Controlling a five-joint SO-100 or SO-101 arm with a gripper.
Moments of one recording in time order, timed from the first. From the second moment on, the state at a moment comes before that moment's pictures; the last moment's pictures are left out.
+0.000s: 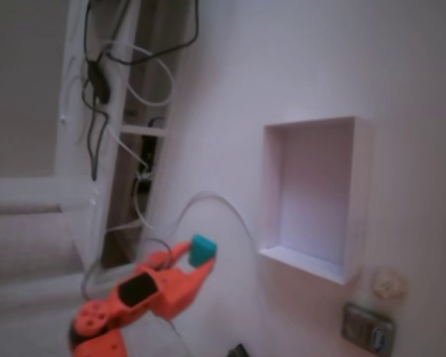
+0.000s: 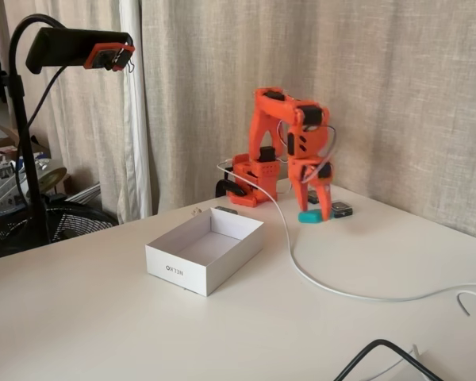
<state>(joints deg) 18.0 87.5 82.4 84.1 -19.6</state>
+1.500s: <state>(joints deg) 32.0 106.5 111.9 52.5 -25.5</state>
